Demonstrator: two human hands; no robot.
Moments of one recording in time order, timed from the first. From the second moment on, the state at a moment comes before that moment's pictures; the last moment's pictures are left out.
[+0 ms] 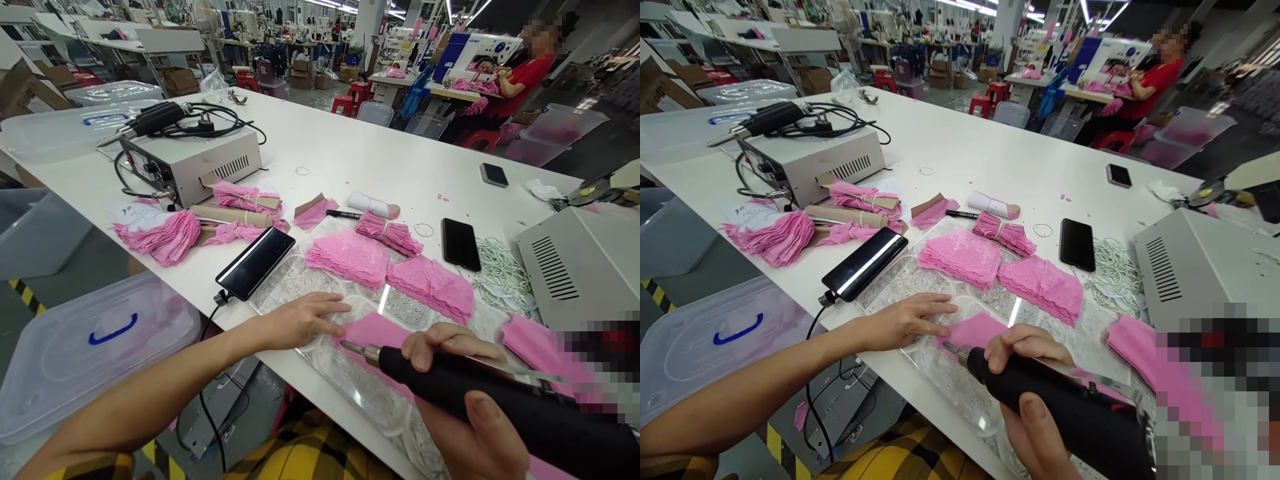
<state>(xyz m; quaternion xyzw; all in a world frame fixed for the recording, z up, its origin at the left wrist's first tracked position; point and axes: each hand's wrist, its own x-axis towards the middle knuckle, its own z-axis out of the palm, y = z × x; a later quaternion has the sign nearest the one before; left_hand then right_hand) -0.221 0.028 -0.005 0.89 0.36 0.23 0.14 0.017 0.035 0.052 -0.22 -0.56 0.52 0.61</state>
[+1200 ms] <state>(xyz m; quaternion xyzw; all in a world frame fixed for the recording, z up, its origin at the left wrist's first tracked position) -0.221 0.027 -0.008 0.86 0.36 0.31 0.17 0.005 0.038 0.049 -0.23 -0.58 0.50 0.60</state>
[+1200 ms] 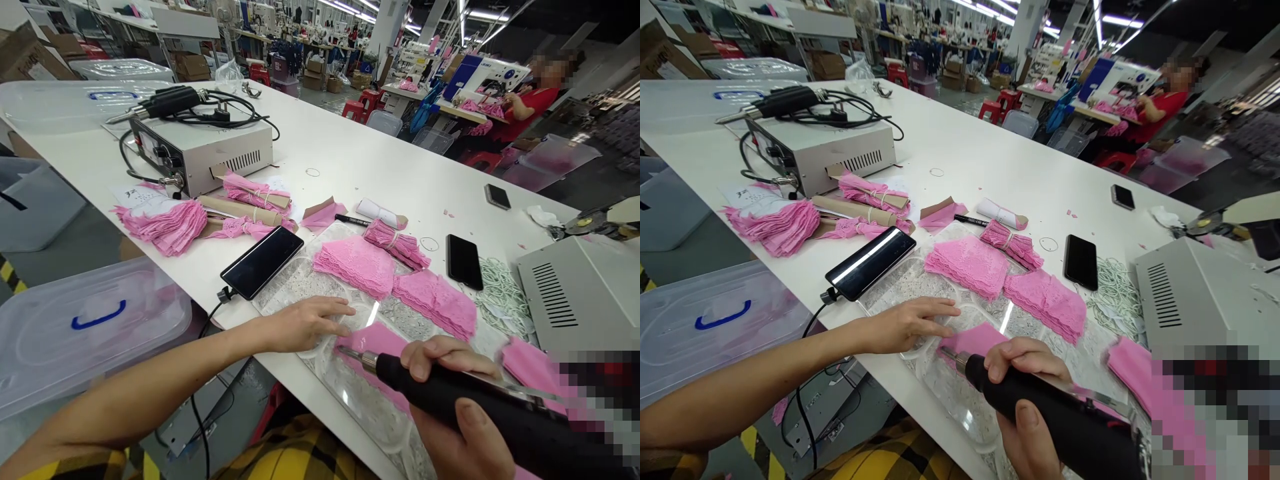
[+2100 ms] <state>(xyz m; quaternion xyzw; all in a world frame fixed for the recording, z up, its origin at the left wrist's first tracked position) -0.225 0.024 -0.005 0.87 0.36 0.29 0.16 -0.003 0.047 0.046 -0.24 -0.57 0.49 0.61</state>
